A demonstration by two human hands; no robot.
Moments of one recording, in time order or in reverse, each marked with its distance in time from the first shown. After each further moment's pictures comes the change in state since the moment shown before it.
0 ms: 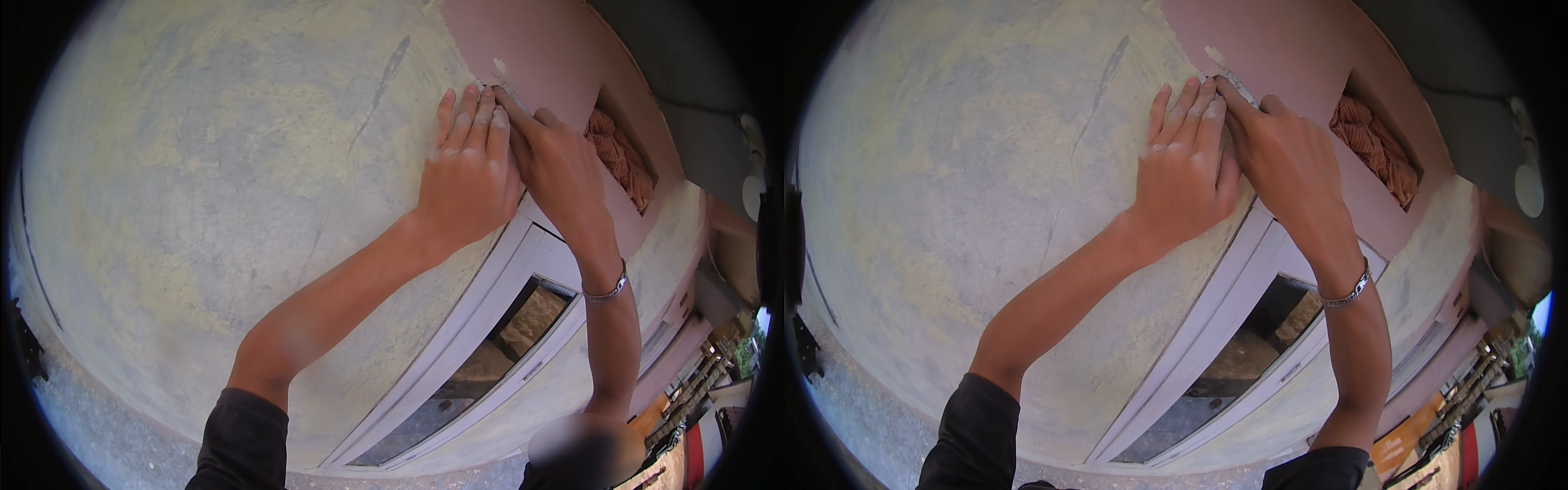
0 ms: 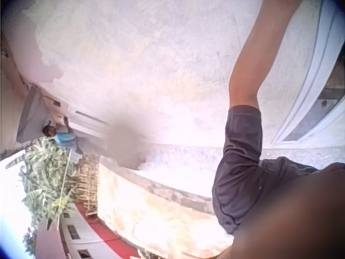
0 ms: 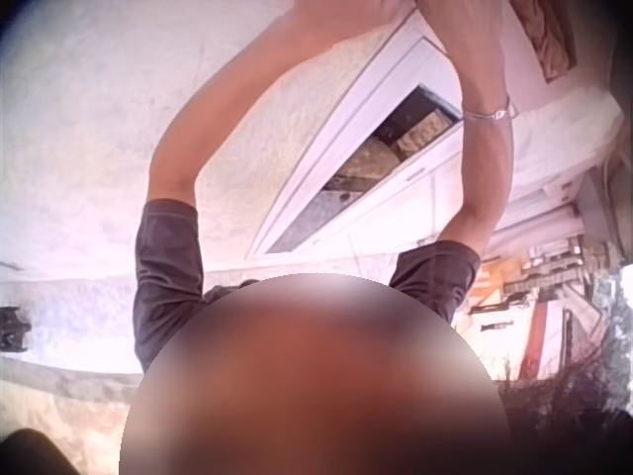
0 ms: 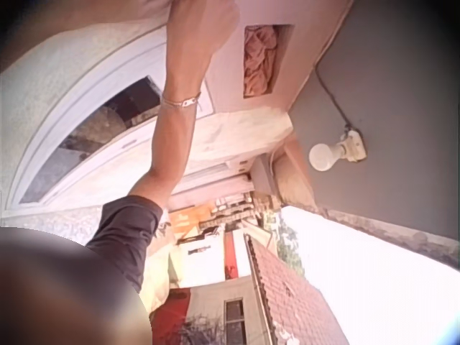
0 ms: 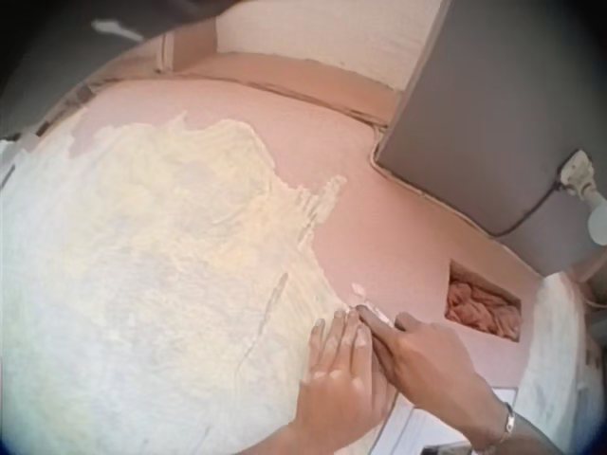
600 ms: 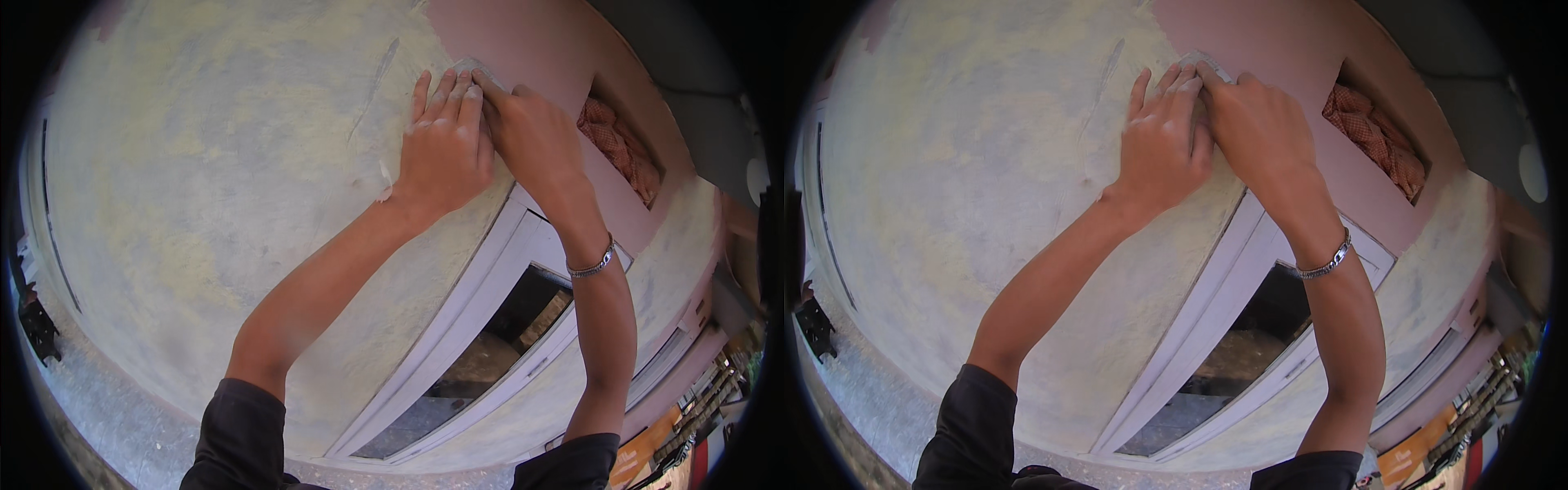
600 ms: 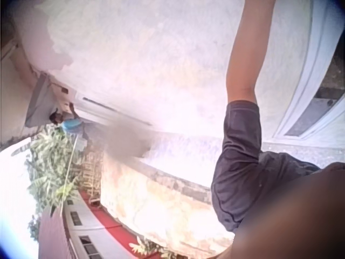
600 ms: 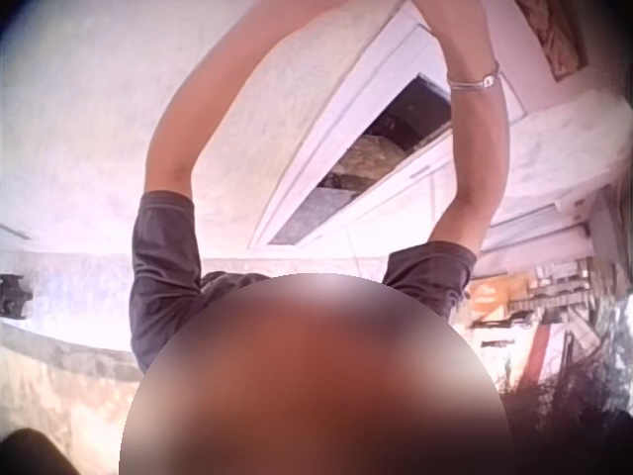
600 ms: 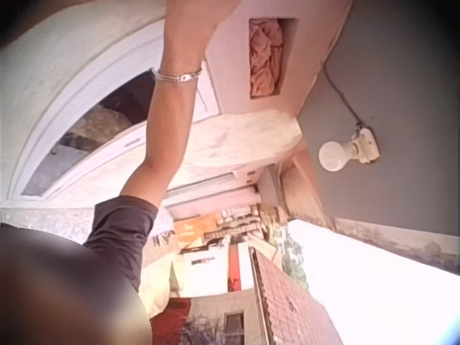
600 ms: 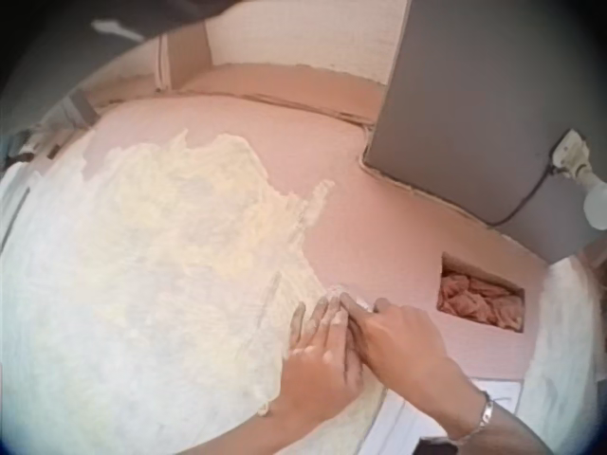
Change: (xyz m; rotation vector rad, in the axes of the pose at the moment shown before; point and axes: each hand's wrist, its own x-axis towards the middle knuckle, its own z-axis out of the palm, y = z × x) left_hand 0.011 -0.005 -0.007 0.049 -0.048 -0.023; right_hand 0.013 -0.002 0.008 0.057 0.037 0.024
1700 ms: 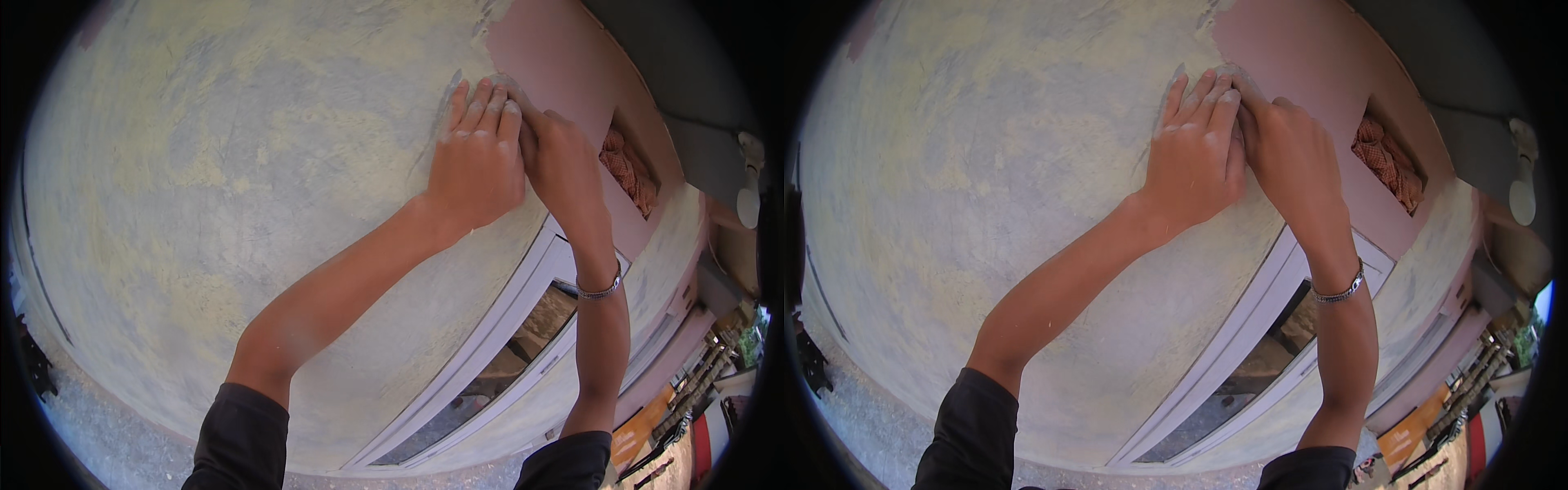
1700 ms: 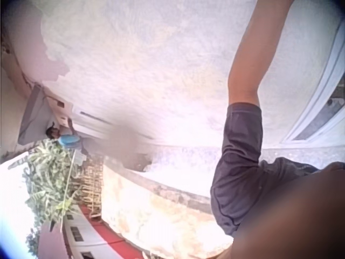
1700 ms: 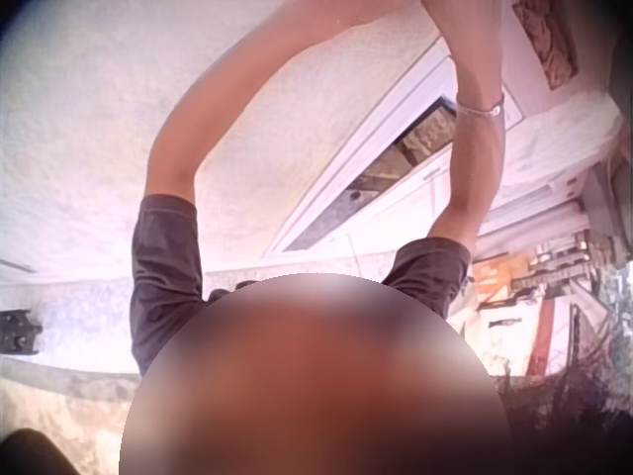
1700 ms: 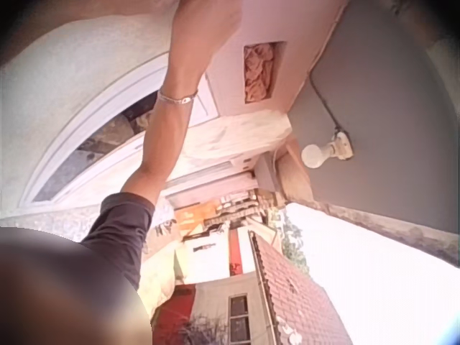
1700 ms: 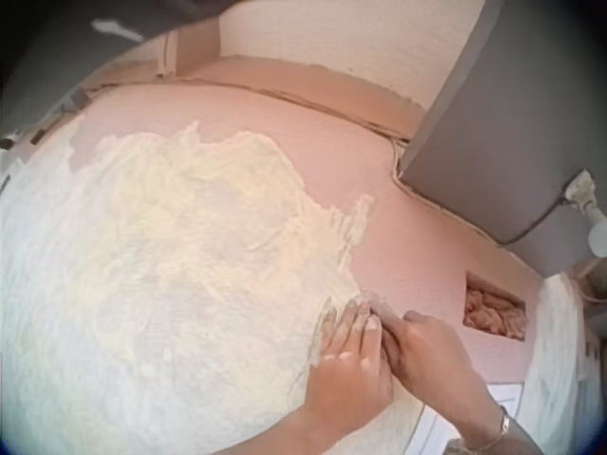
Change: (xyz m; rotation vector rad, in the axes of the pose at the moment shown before) left_hand 0.019 -0.040 -0.034 -0.128 -0.001 0.053; right_hand 0.027 -0.044 -0.007 0.001 -0.008 0.126
